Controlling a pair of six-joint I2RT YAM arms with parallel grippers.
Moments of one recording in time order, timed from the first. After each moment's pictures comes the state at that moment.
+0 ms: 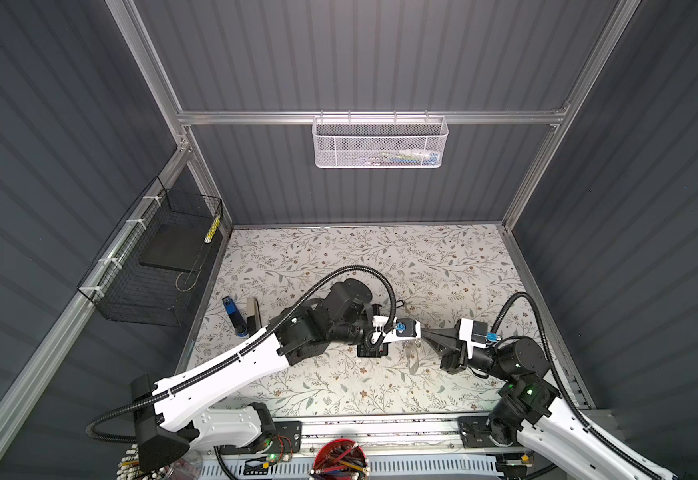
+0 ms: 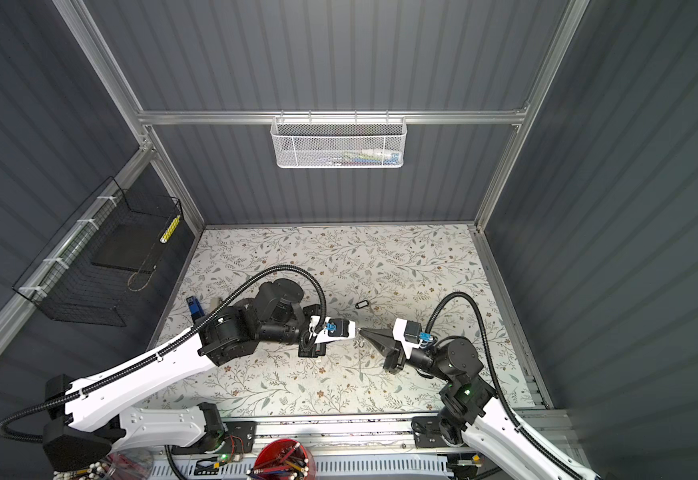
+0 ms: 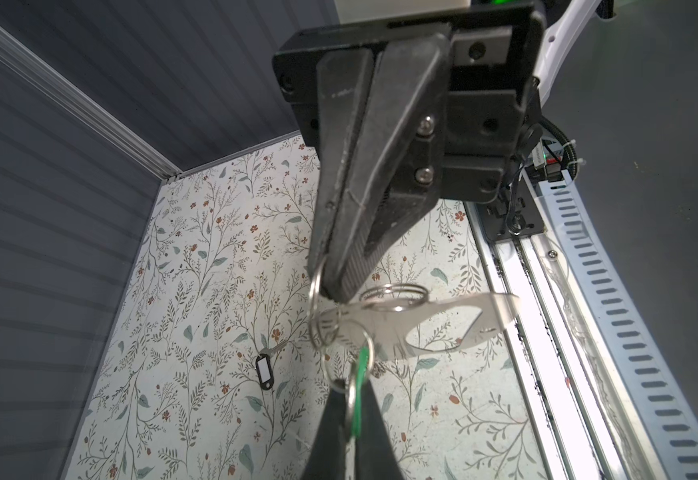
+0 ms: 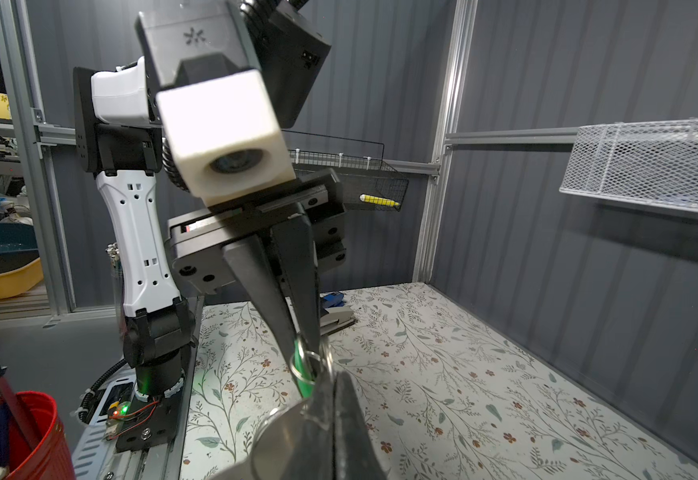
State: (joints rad) left arm -1.07 1.22 1.23 -0.62 0.30 0.64; right arm 0.69 0.48 0.30 0.41 -0.53 0.02
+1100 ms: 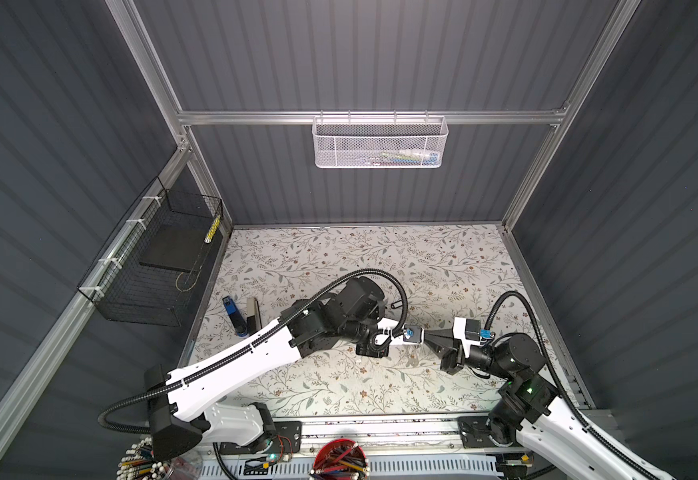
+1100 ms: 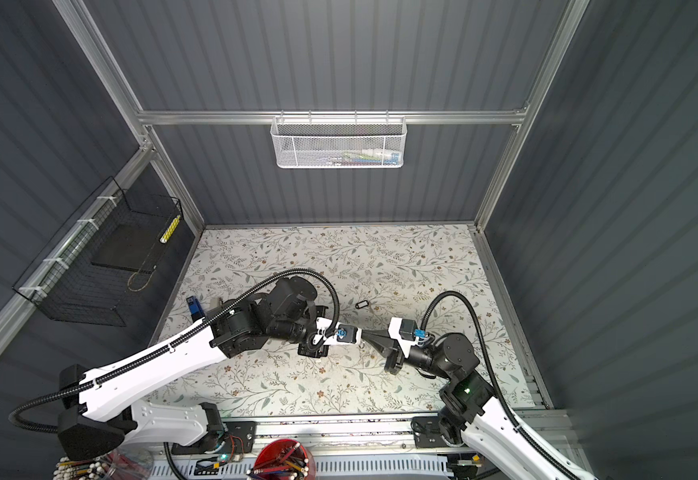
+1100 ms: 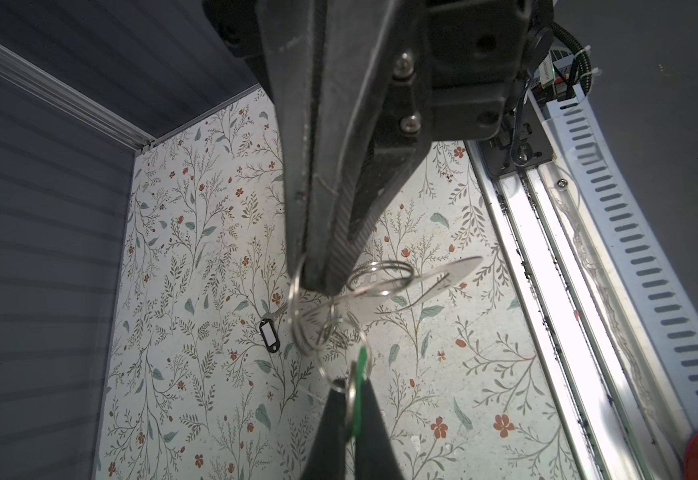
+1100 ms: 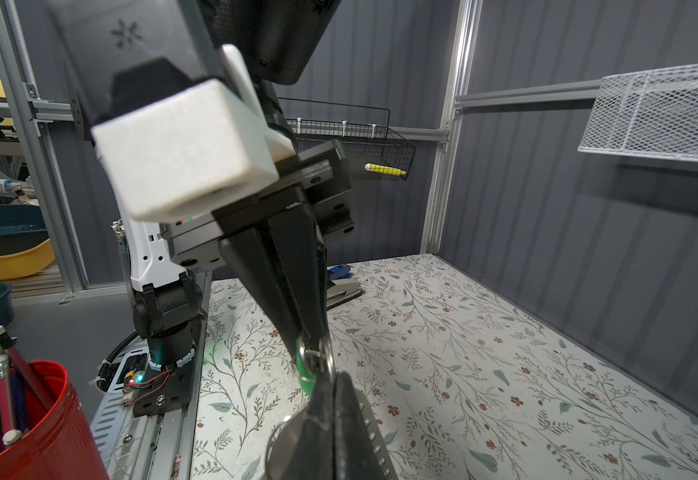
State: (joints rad) left arm -1.08 1.30 1.33 -0.78 0.22 0.76; right arm 0.65 0.47 0.31 0.32 -0.58 0.02
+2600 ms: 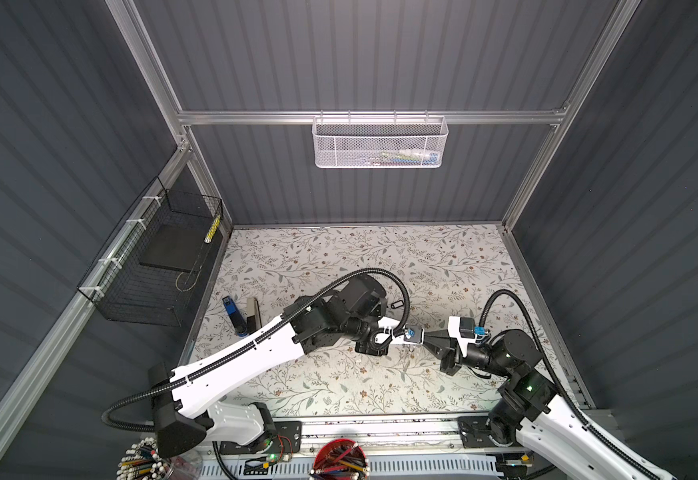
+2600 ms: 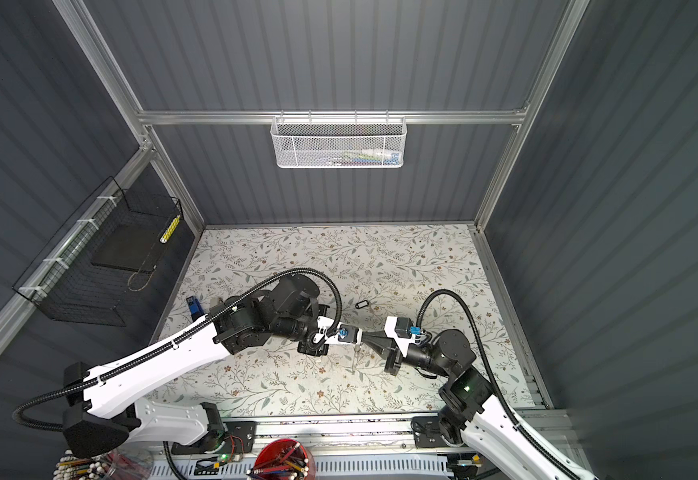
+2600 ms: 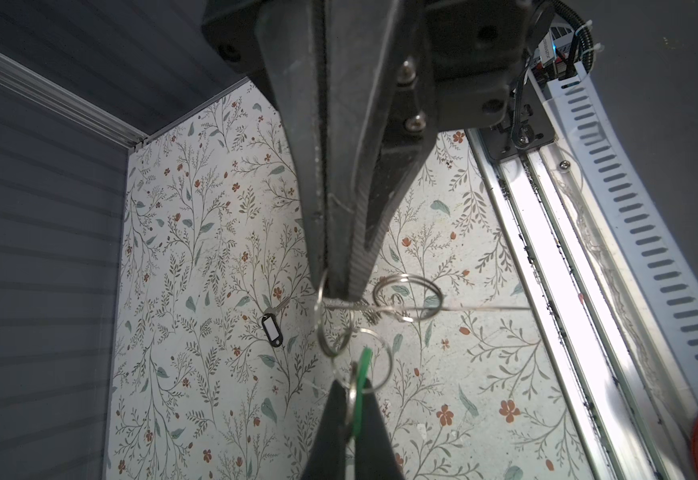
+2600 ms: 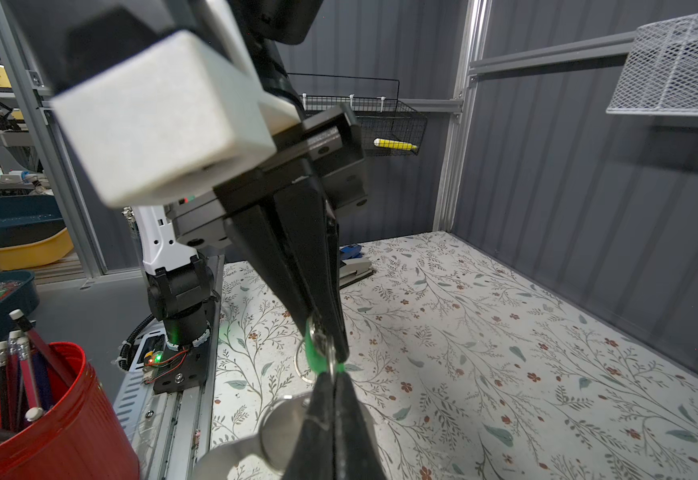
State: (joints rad) left arm -1.08 1.33 1.36 -0.82 0.22 0.81; right arm 0.64 0.50 0.33 0.26 -0.62 0.02
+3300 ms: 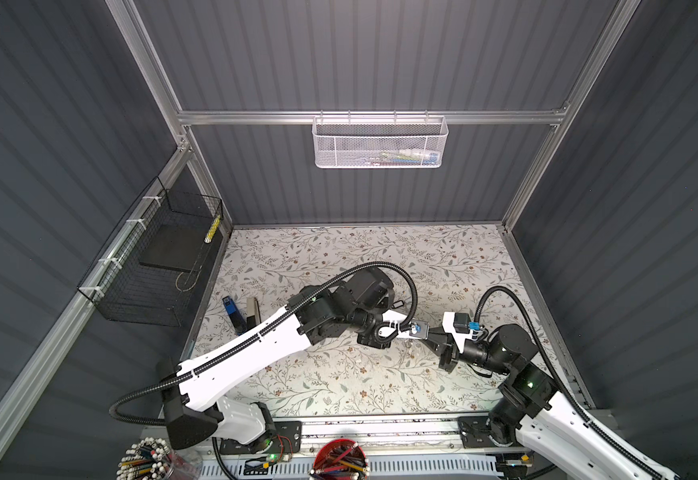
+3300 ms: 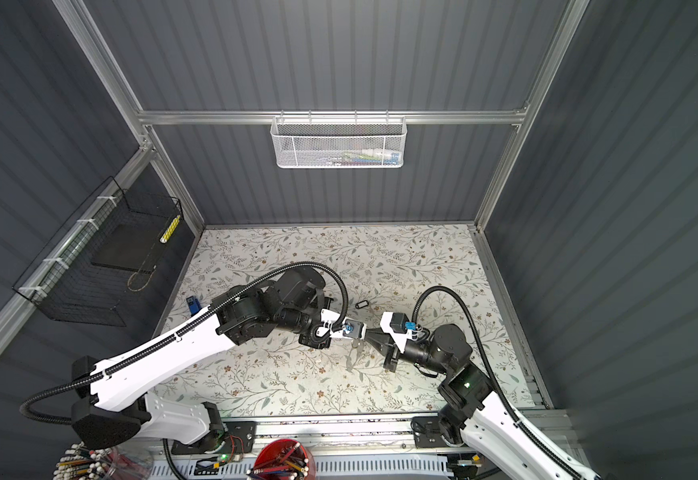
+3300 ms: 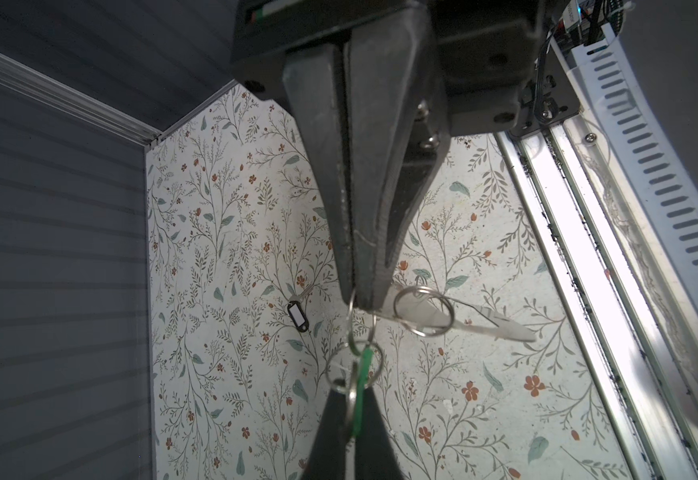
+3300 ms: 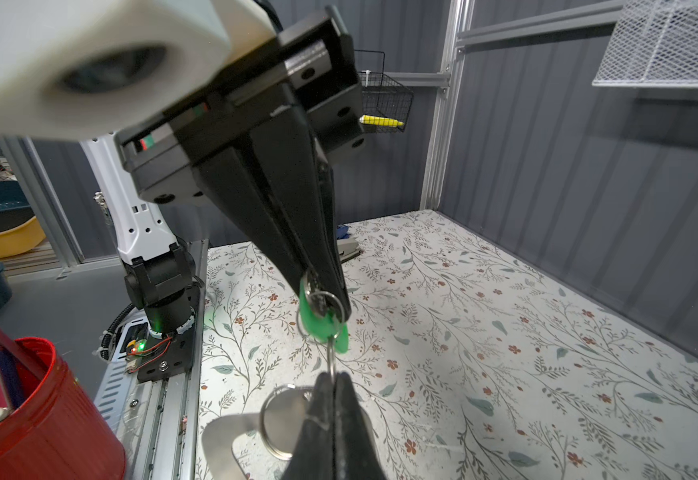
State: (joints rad) left arm -1.08 1.41 1.51 -0.93 0.16 0.87; right arm 0.64 0.53 0.37 0.15 -0.57 -0.02
